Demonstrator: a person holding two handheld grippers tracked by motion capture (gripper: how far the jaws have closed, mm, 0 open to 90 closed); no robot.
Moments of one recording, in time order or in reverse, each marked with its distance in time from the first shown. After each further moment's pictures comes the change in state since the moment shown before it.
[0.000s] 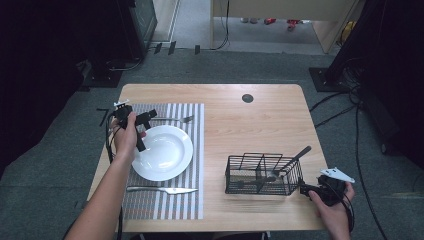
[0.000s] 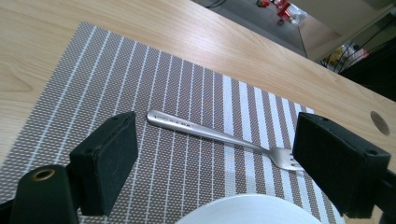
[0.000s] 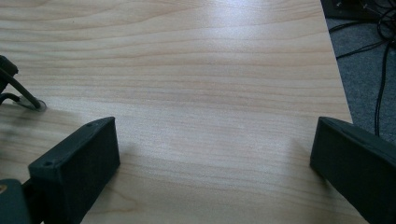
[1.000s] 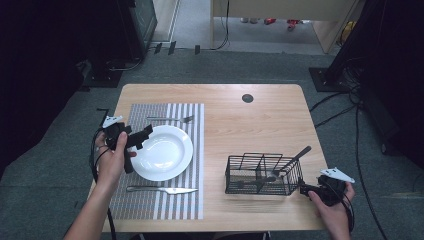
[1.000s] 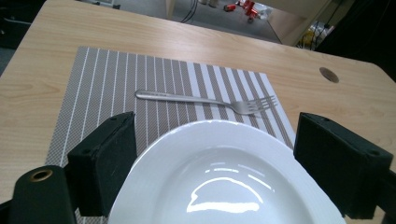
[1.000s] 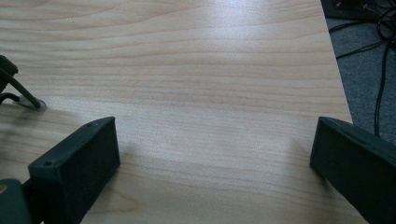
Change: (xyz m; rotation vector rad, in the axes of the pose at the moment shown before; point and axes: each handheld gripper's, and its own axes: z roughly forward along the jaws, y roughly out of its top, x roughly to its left) left arm -0.010 -0.040 -0.090 -0.072 -0.081 0.236; right arm 0.000 0.000 0.000 0.001 0.000 -0.002
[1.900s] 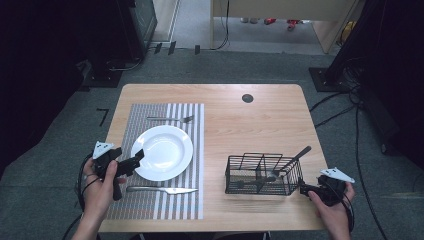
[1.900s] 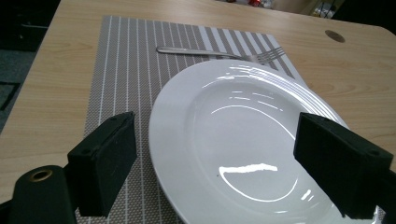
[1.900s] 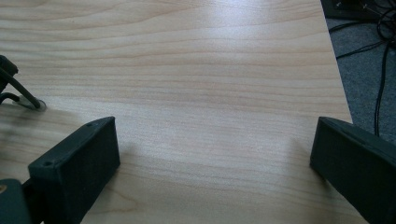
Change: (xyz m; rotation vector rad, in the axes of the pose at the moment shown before) left arm 0.017 -0.054 -0.048 0.003 0.025 0.078; right arm 0.000 0.000 0.000 0.001 -0.001 0.000
